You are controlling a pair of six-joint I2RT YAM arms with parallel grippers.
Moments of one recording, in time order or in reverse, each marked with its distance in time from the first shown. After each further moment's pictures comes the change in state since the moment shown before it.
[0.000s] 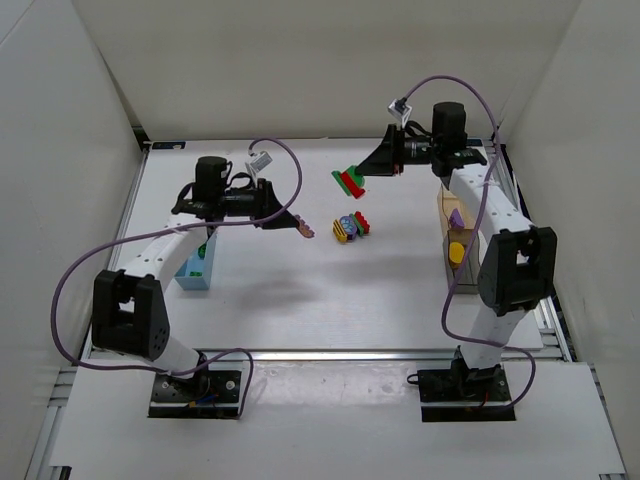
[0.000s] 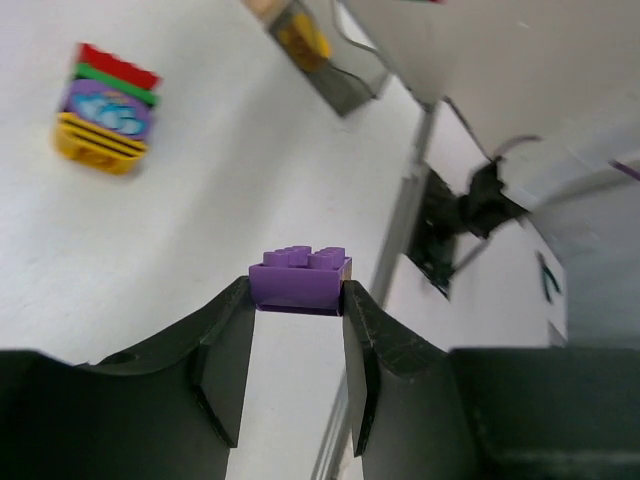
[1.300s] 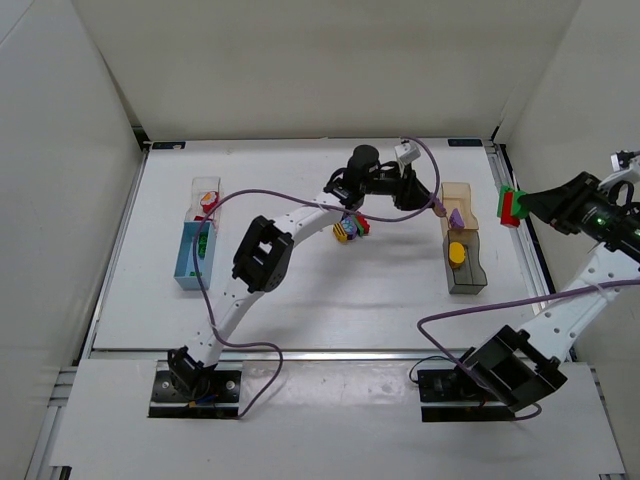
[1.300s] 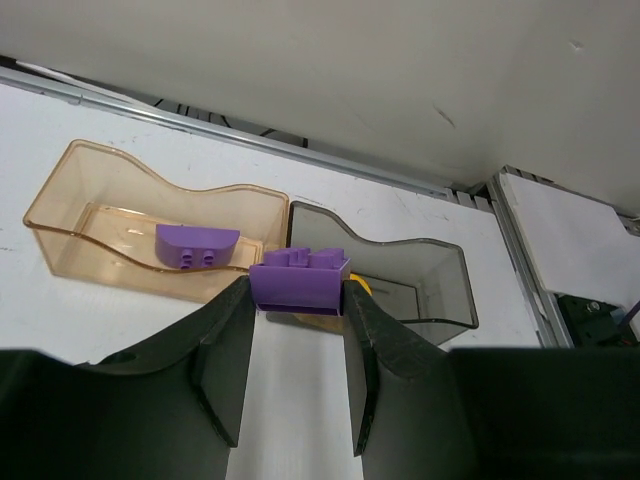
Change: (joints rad) left arm -0.525 1.065 1.148 0.442 -0.275 -0.087; right arm -1.013 -0.634 -0.160 -0.801 0.098 -0.570
